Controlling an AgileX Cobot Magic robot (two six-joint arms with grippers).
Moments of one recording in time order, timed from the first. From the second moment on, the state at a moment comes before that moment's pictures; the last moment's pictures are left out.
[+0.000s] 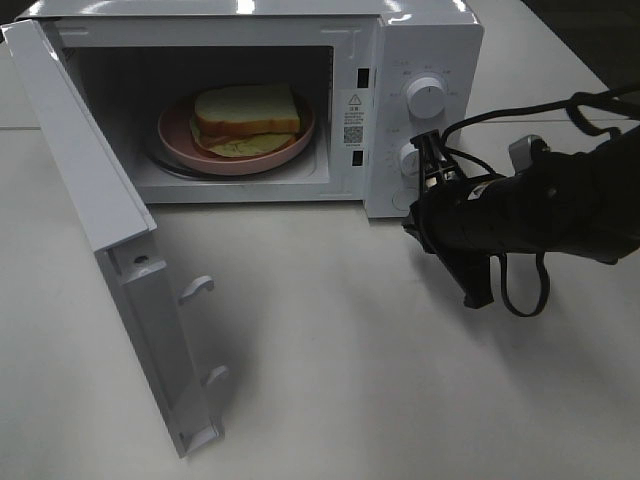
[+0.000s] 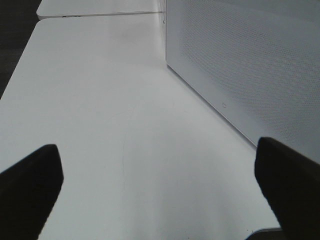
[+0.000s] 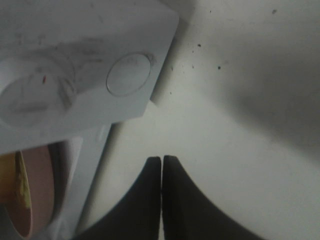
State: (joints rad) left arm 0.04 0.00 -0.50 -0.09 1.04 0.11; right arm 0.50 1.80 -0.72 0.52 -0.35 1.04
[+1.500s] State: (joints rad) left arm 0.04 0.00 -0.50 -0.09 1.04 0.11; right arm 0.50 1.60 -0.99 0.20 0.75 -0.86
